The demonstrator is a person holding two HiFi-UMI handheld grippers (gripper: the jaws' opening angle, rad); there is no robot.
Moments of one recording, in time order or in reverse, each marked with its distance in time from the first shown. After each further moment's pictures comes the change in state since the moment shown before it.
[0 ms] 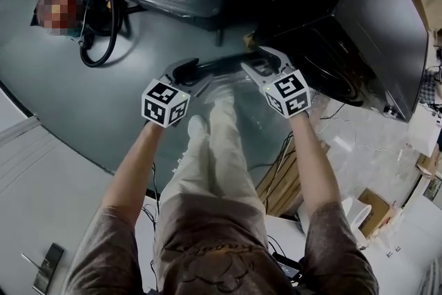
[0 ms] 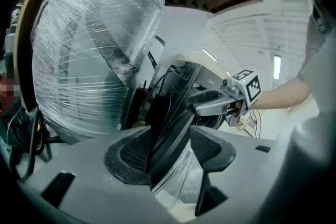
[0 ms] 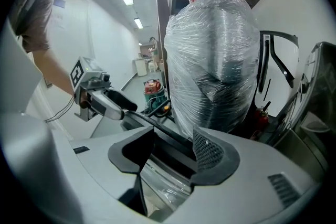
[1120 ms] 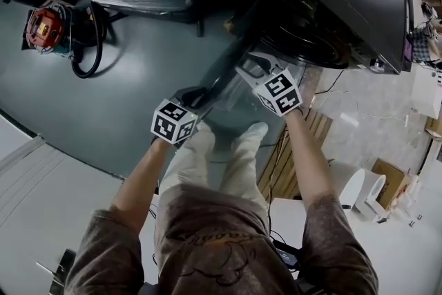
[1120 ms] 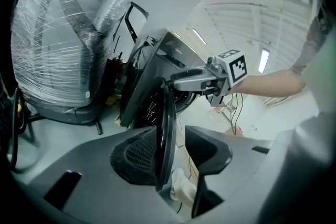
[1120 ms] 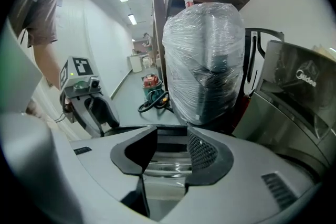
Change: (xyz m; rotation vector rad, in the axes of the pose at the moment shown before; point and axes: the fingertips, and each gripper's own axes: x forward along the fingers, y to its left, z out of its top) left arm -0.007 -0.142 -0.092 -0.014 0.255 -0.185; right arm -0.089 0.034 -0.066 0.049 0.061 -0.057
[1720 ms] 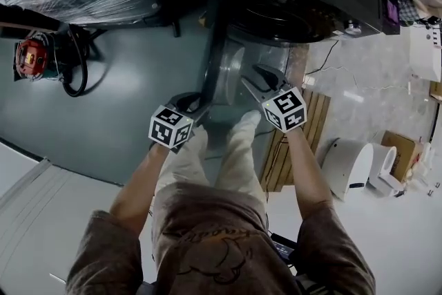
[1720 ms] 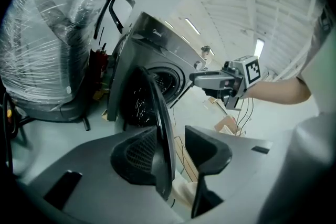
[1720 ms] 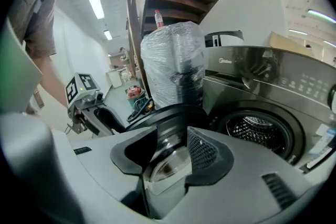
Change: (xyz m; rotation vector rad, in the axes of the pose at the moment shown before) left arm 0.040 -0.059 -0.025 0.052 0.102 -0.050; right arm -0.116 -0.003 -0.073 0.235 -0.098 -0.176
